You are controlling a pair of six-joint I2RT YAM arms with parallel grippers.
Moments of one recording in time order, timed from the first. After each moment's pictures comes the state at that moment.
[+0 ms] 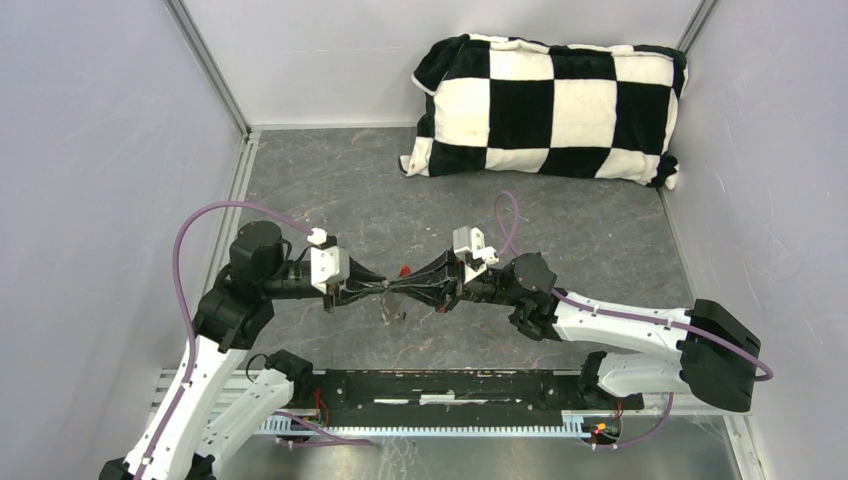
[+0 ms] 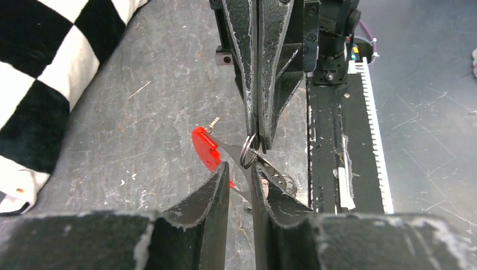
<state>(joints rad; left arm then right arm) -0.41 0.66 0.92 -0.61 0.98 0.46 1.08 1.22 0.64 0.93 -0.44 0.20</state>
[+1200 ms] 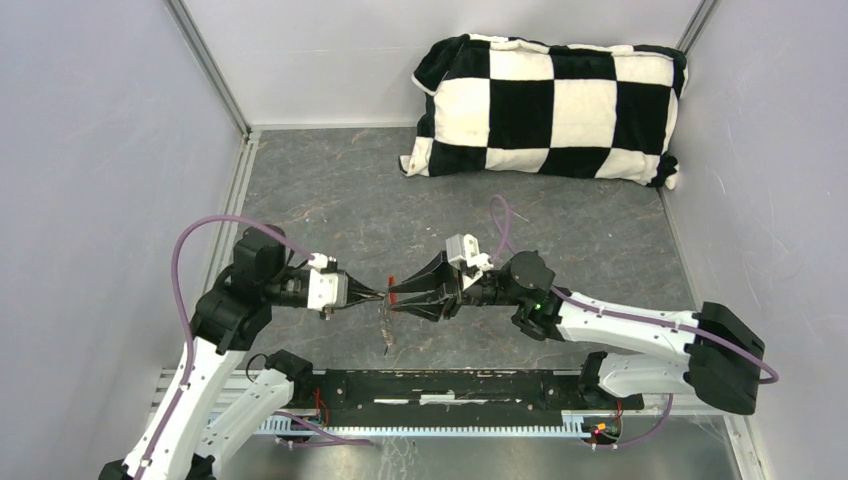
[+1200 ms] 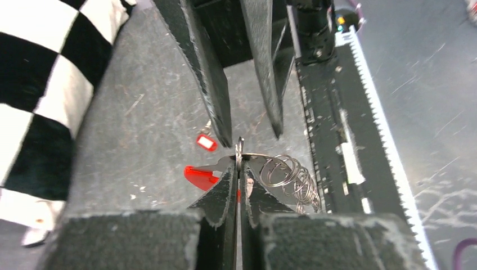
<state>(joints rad) -0.41 0.66 0.93 -0.75 1.08 0.69 1.09 1.22 0.66 0.85 -0.53 0.18</state>
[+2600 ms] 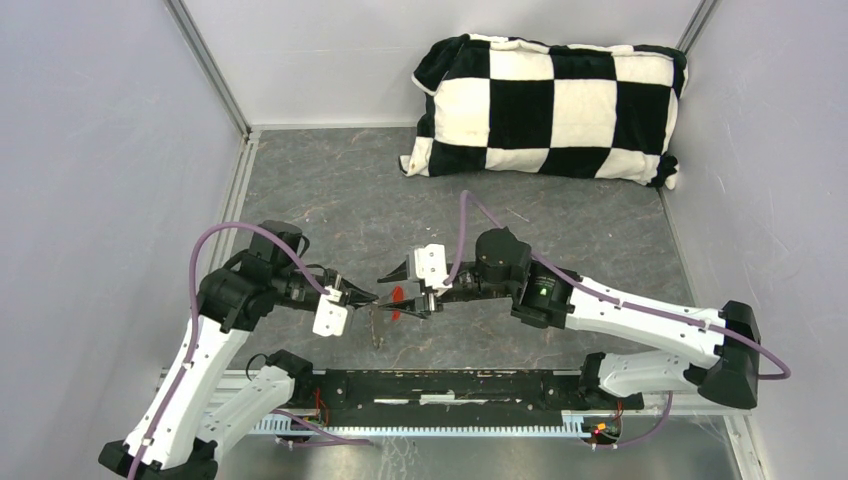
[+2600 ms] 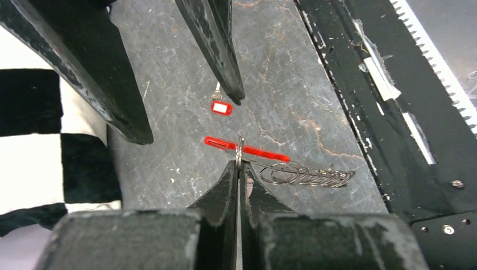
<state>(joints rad) -0.41 0.77 1.03 -1.14 1.00 1.41 1.17 1.20 1.01 0.15 -0.44 -0.27</state>
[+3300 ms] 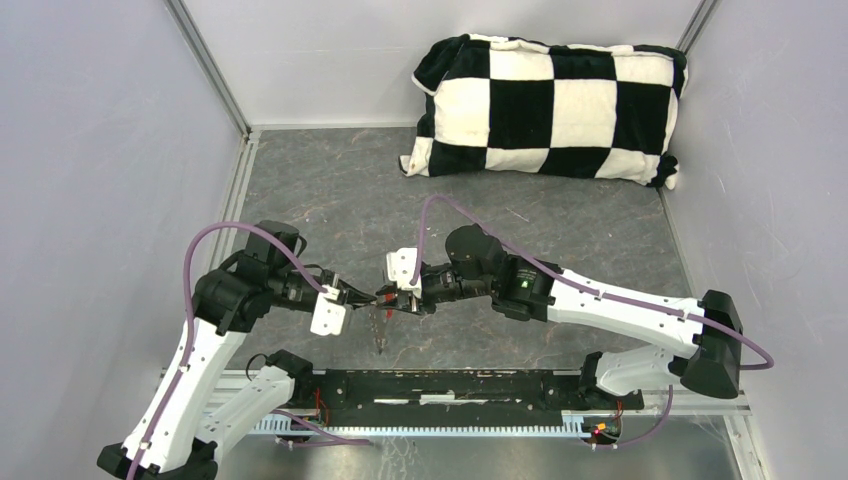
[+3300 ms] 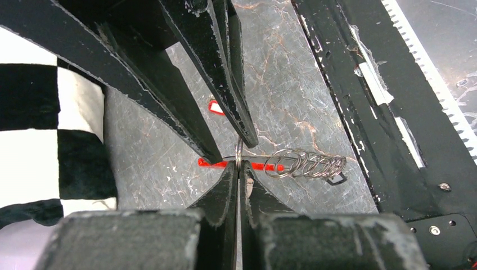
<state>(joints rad) -0.41 0.77 1.05 -1.17 0.99 1.37 1.17 1.31 1.11 -0.07 -0.43 -0.33</state>
